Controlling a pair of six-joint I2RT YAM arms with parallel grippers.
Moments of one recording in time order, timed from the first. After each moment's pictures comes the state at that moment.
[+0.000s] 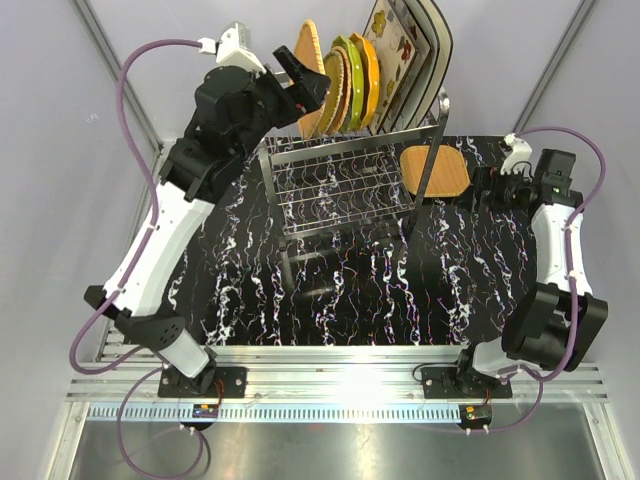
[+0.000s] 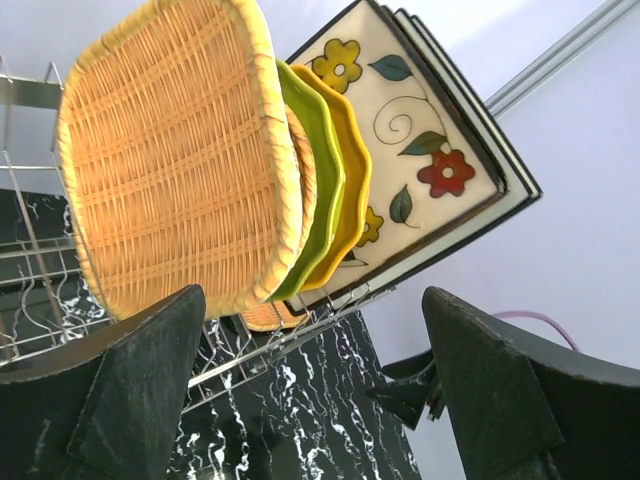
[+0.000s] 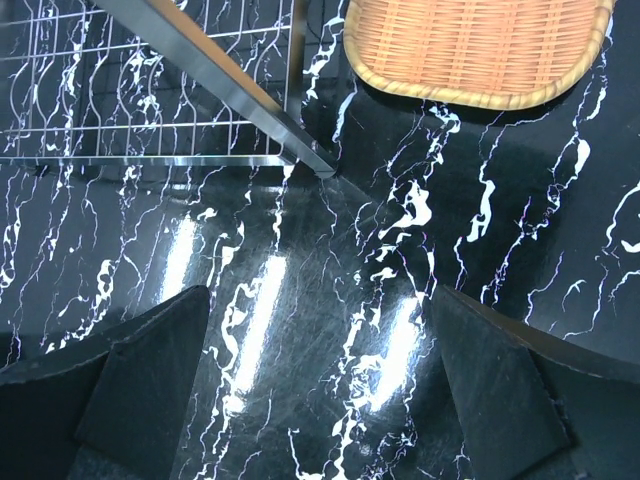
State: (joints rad) left arm -0.63 1.59 2.15 -0.57 -0.20 -0.68; right arm -0.33 1.45 1.29 -0.64 -0.68 -0.23
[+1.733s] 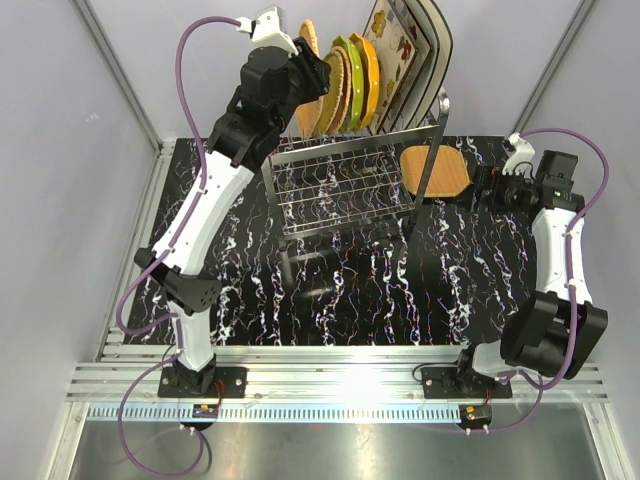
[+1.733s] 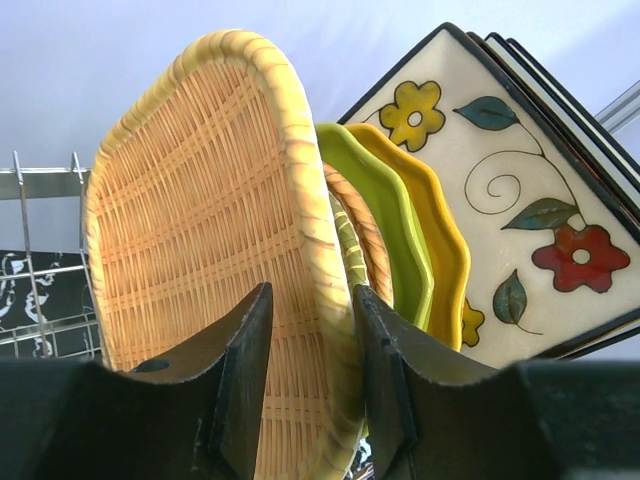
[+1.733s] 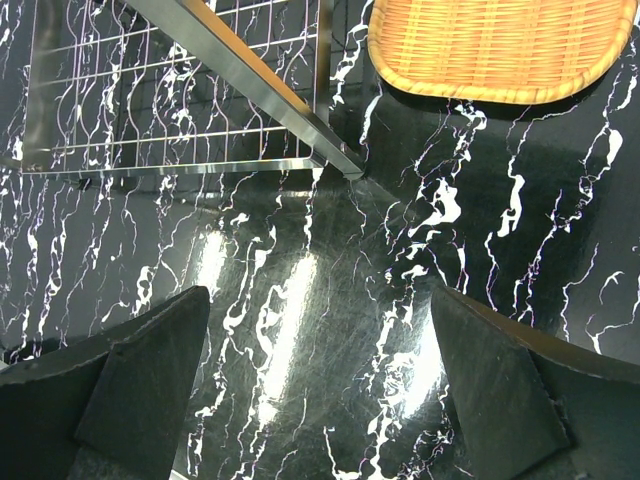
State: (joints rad) left arm -0.59 1.91 2.42 -0.52 -0.29 -0.53; right arm -0.33 1.41 1.28 -0.64 -0.70 -0.15
